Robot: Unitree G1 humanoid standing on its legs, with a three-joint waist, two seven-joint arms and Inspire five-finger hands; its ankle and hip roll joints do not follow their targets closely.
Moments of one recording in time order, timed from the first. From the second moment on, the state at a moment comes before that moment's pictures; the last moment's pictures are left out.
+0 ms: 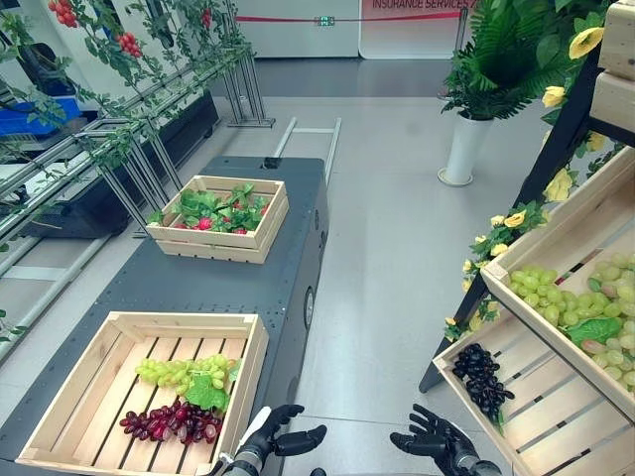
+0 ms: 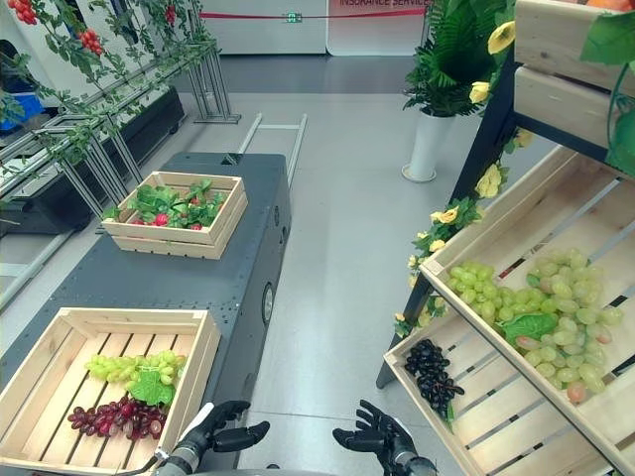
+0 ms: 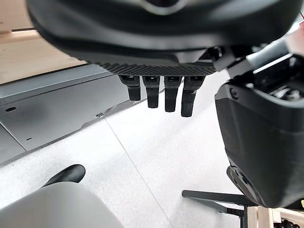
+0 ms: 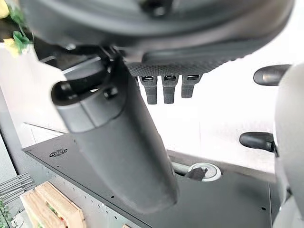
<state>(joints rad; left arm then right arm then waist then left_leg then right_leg) 0.02 0.25 -0.42 1.20 0.16 -0.45 0.16 -0.01 -0.19 0.22 1.27 0.48 -0.31 0.30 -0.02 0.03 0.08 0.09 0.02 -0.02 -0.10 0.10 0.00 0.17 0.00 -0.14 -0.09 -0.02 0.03</state>
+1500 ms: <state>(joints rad) -0.02 0.54 -0.09 0.92 0.43 -0.51 0.85 -0.01 -0.32 0.25 1.18 0.50 -0.37 0.24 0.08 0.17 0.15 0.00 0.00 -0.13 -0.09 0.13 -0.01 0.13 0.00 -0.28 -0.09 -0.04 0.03</state>
